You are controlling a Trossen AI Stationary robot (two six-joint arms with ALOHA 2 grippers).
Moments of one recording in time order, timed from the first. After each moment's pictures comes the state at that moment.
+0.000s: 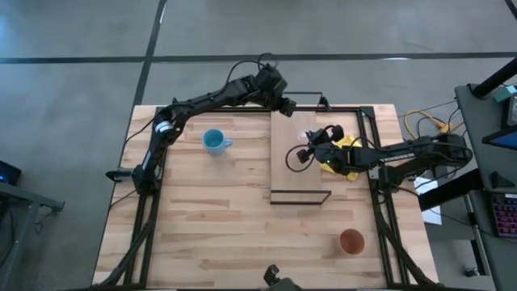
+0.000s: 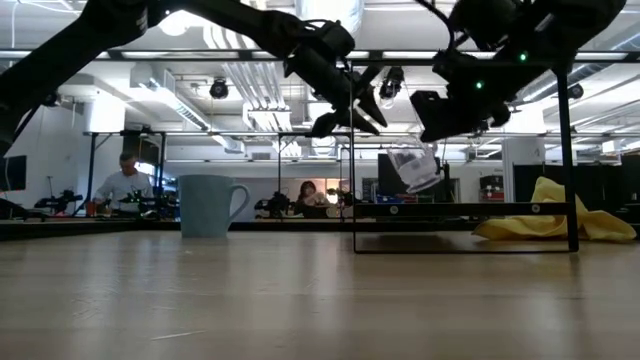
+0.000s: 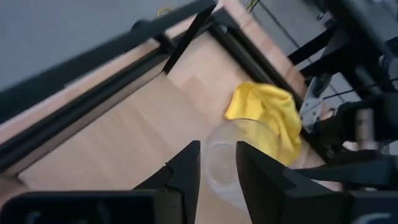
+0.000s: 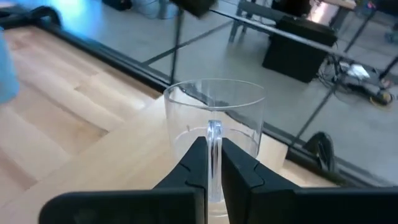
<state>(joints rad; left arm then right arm) 0.50 2.14 2.08 -0.55 0.23 -0.48 -0.09 1.26 0.56 0.12 0.89 0.32</state>
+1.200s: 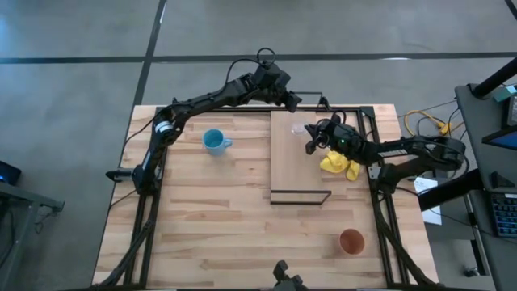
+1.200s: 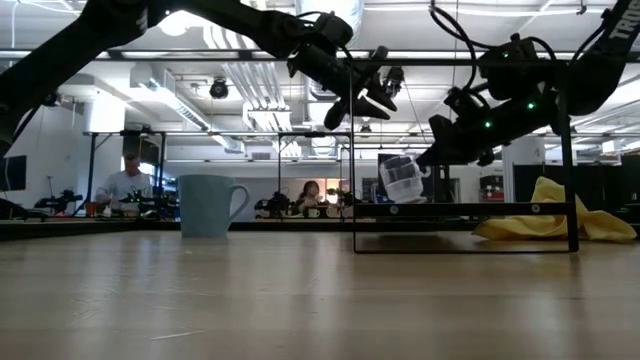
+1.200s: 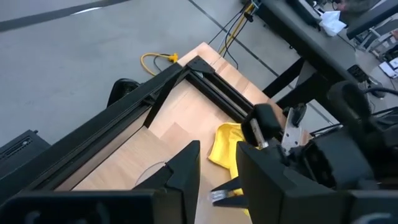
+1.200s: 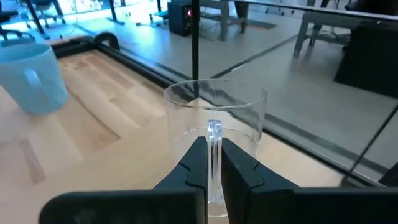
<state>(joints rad) 0.50 2.14 2.07 -0.36 0.23 -0.43 -0.48 1.32 0.30 0.75 0.25 0.08</state>
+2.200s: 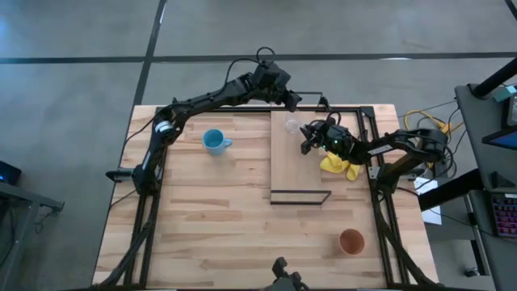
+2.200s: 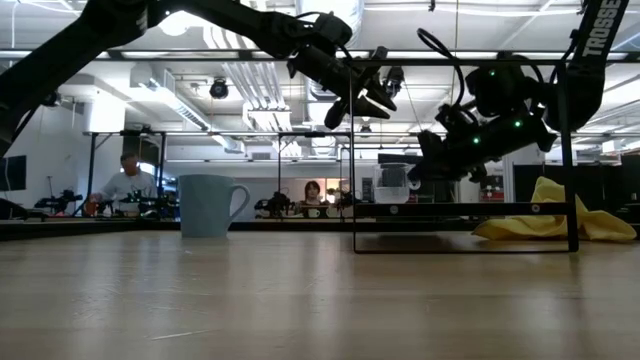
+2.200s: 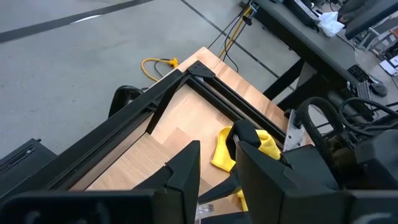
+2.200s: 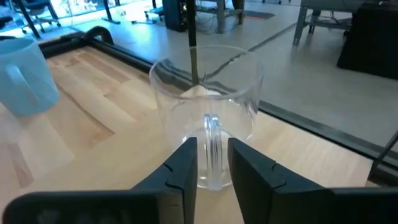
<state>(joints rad) 0.51 2.14 2.07 -0.35 0.23 -0.41 -0.49 1.51 0.32 0.90 0.26 0.15</state>
